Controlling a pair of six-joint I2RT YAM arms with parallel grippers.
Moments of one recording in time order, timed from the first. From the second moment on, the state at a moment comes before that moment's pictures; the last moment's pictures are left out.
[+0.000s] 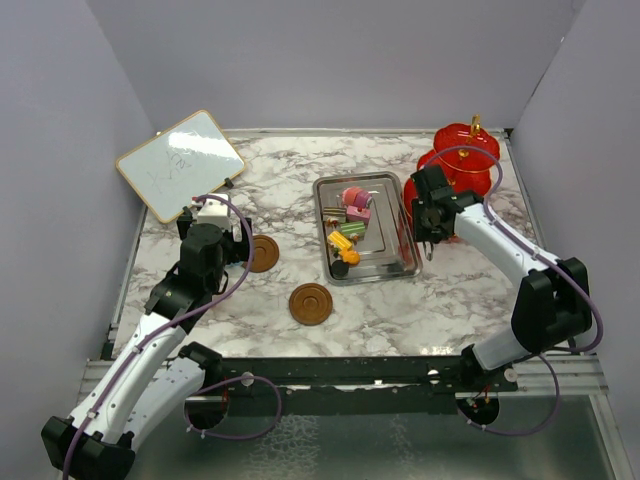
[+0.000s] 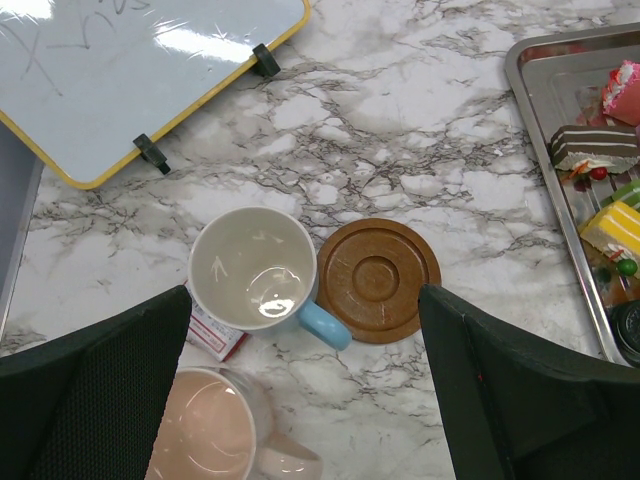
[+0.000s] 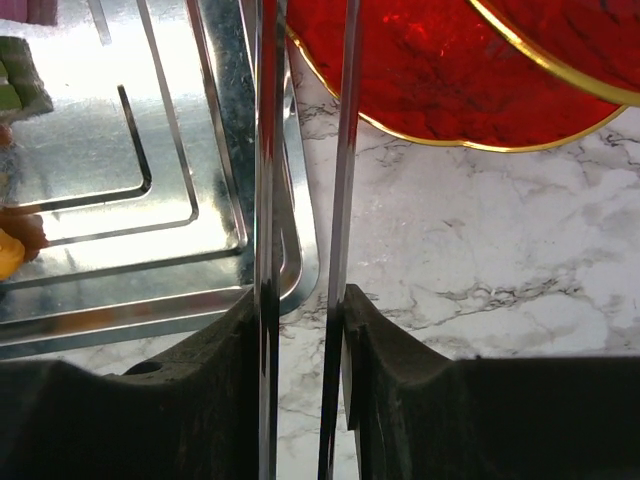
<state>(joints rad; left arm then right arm) -0.43 0.71 0.68 -0.38 -0.41 -0.13 0.37 1.52 1.16 -0.75 0.26 0.29</state>
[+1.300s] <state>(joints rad) -0.43 0.73 0.68 -0.38 -0.39 -0.13 0.37 1.65 1.14 -0.66 0.34 0.26</state>
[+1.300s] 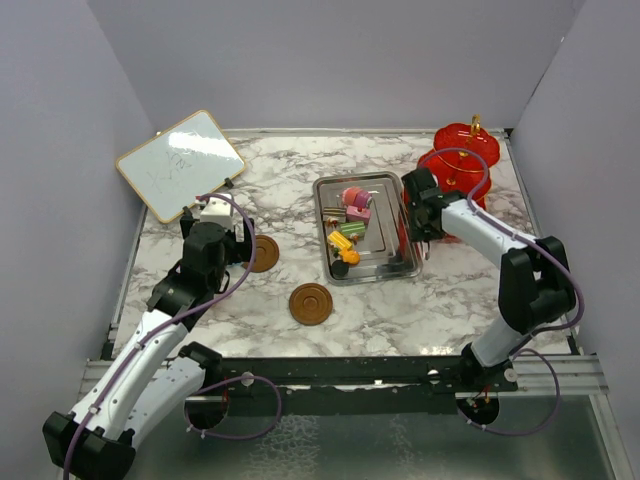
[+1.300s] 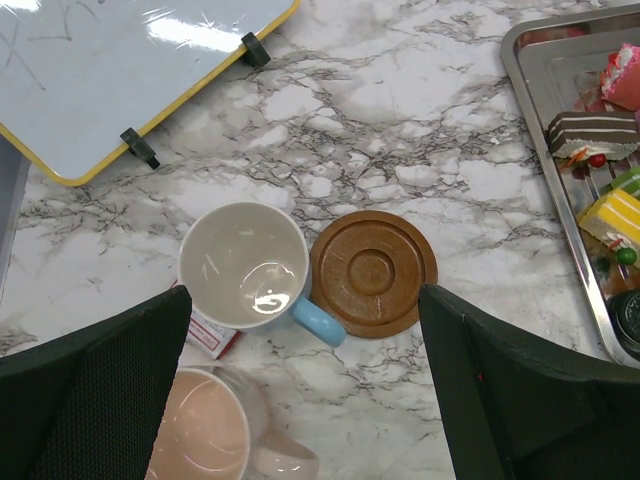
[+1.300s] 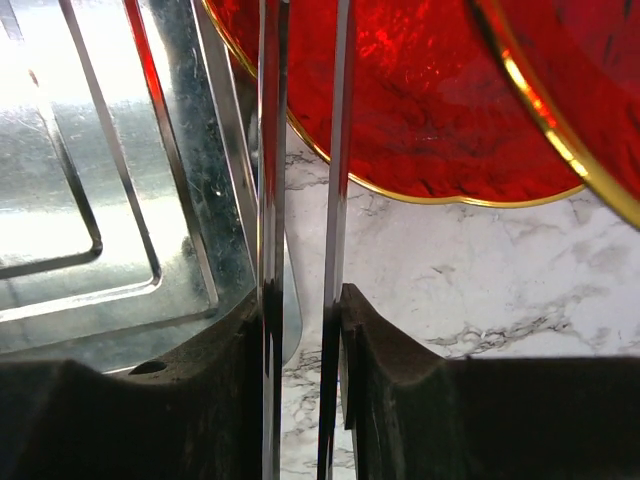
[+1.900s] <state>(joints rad) -0.43 0.73 0.68 -0.38 -0.38 -0.13 0.37 1.36 1.09 -0.69 0.09 0.25</state>
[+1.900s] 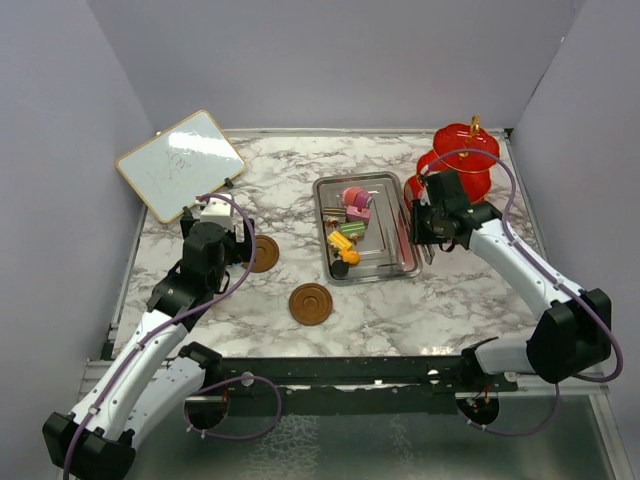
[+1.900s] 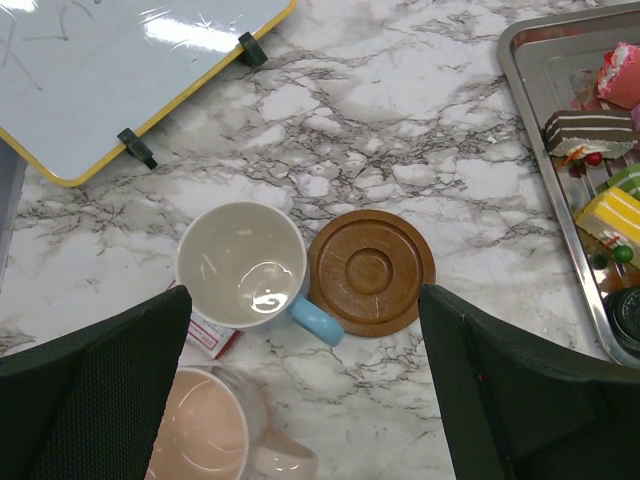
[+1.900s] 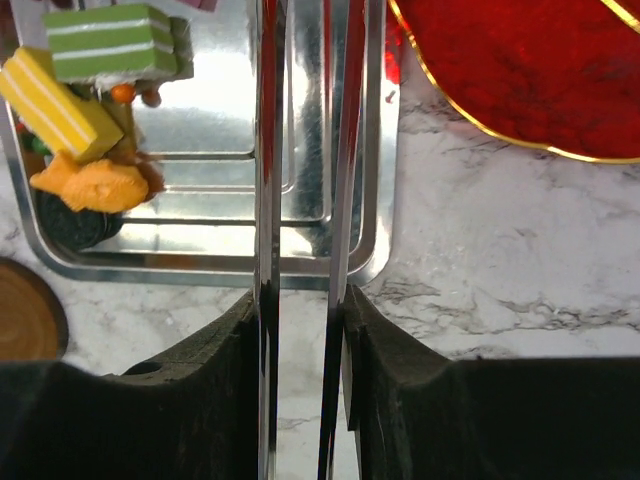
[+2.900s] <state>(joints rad) -0.43 0.73 0.68 -0.38 -0.38 -0.14 0.37 1.21 1.01 -0.68 -0.33 0.23</state>
